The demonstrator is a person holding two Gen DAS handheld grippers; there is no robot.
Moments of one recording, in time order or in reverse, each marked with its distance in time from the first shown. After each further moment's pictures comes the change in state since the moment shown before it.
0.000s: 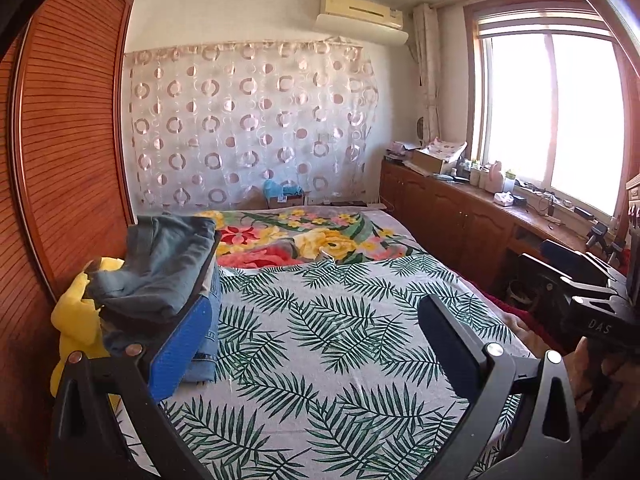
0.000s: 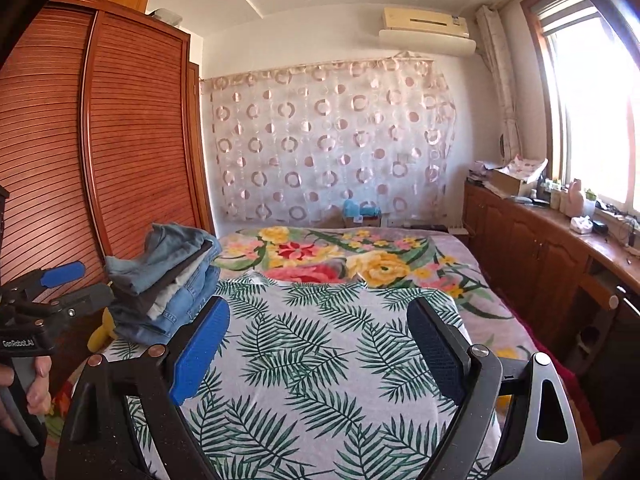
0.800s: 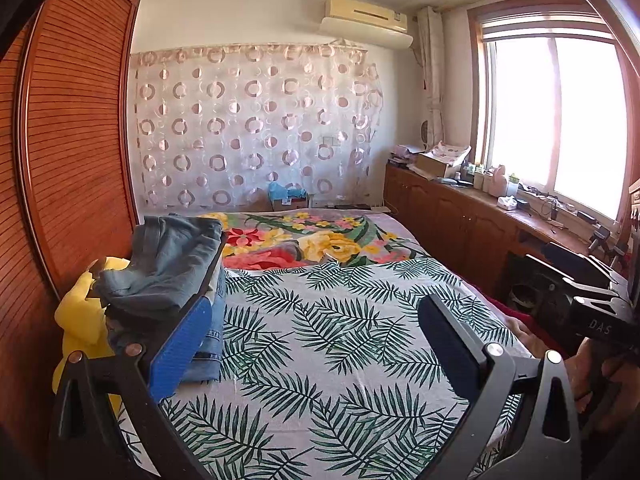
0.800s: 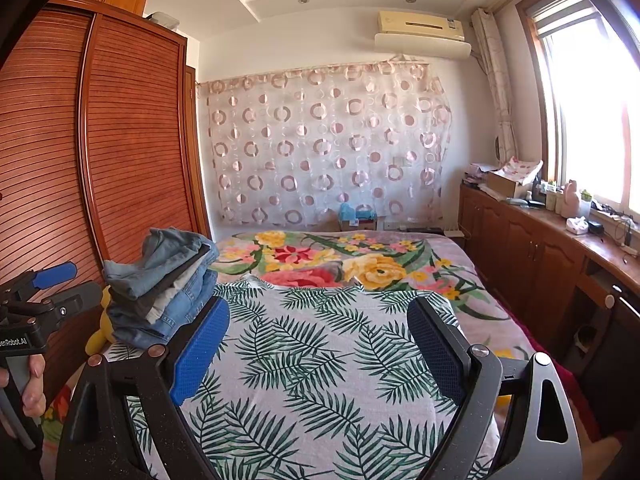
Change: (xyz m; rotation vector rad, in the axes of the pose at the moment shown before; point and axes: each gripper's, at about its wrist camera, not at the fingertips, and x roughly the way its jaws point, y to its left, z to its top) left arm -0.004 0.002 0.000 -0.004 -0.009 0.008; right arm -0.003 -0.001 -0.002 0.005 -0.011 -0.003
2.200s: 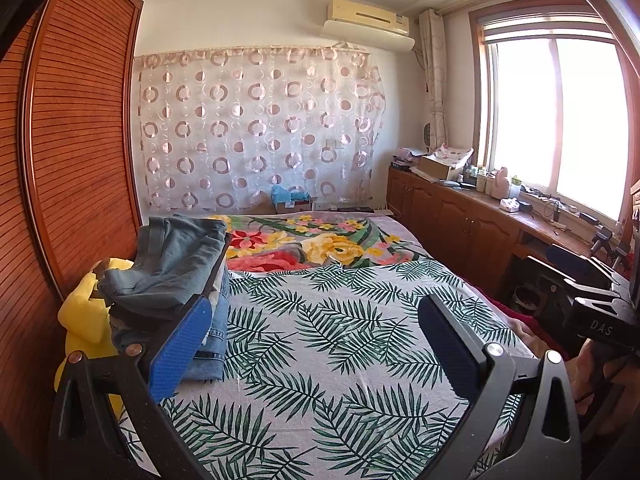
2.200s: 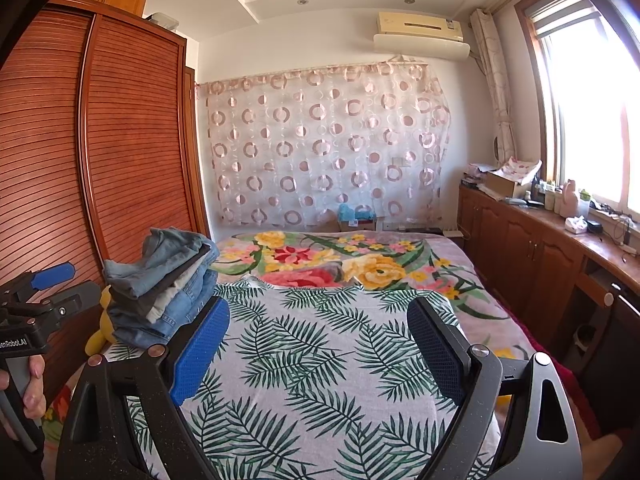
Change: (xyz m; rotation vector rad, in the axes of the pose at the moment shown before) left arm -0.001 0.005 0.000 -0.002 -0.007 0.011; right arm -0.003 -0.002 -0.002 0.000 -0.004 0.001
